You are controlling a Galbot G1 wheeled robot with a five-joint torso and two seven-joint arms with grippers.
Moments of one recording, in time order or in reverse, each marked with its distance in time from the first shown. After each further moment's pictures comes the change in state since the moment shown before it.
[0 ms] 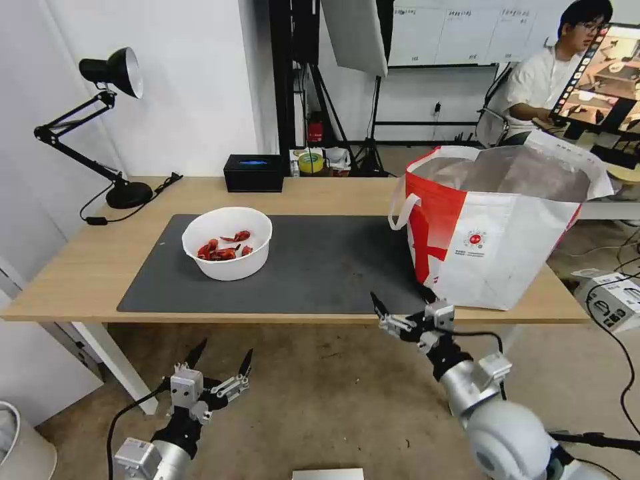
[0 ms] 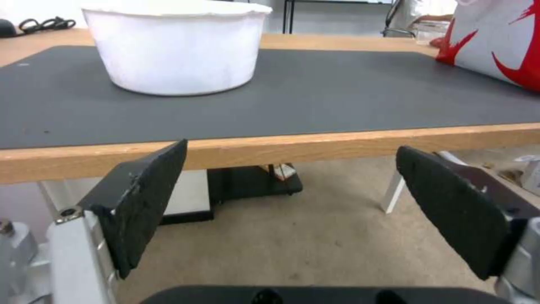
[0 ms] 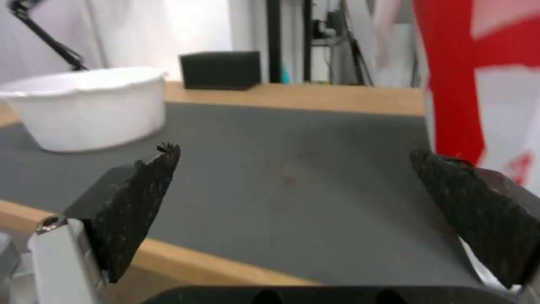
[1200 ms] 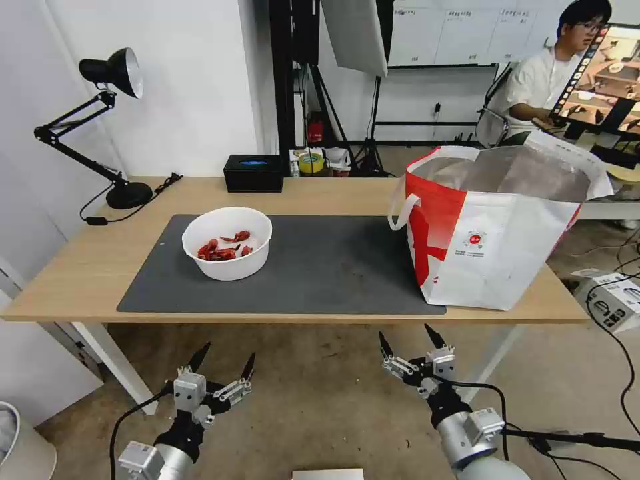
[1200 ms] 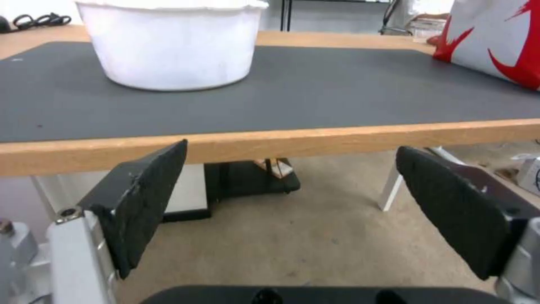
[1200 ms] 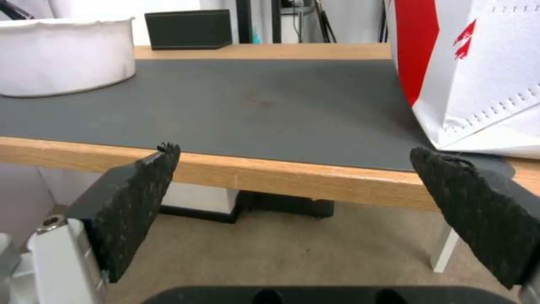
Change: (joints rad) left arm -0.001 0.004 0.000 0.005 -0.007 -0.006 0.005; right arm -0.170 0.084 0.016 -0.004 -0.122 0.045 0.046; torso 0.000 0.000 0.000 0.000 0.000
